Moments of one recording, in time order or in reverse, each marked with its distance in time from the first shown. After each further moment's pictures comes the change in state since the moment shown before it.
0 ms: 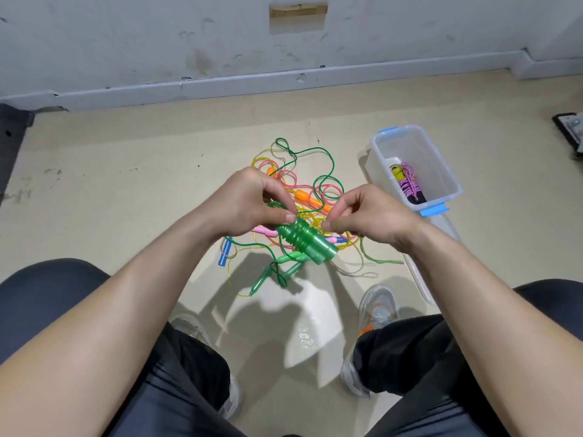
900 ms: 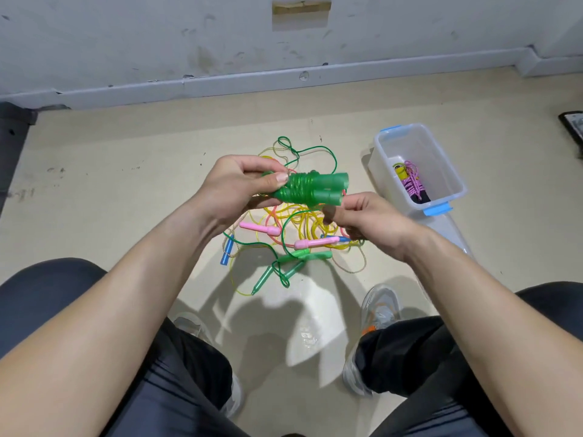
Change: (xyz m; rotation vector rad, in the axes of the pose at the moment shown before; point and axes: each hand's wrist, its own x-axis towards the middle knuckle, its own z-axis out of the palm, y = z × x) left_hand 0.003 0.003 -0.004 -0.703 0.210 -0.206; right_hand 0.002 0.009 0.013 0.261 -0.048 0.000
